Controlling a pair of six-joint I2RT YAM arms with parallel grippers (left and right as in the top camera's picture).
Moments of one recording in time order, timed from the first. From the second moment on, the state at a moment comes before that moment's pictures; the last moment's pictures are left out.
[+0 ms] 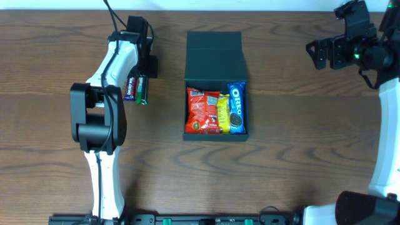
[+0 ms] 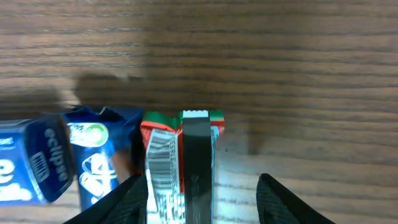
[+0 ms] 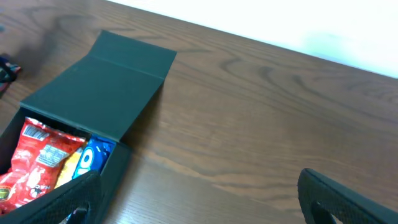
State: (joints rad) left arm -0.11 2.30 1.84 -0.89 0.00 -0.07; right arm -0.20 1.60 1.79 -1.03 -0.36 -0.36
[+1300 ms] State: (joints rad) left arm -0.11 2.32 1.82 -0.89 0.00 -0.07; right arm -0.20 1.60 1.79 -1.03 -0.36 -0.36
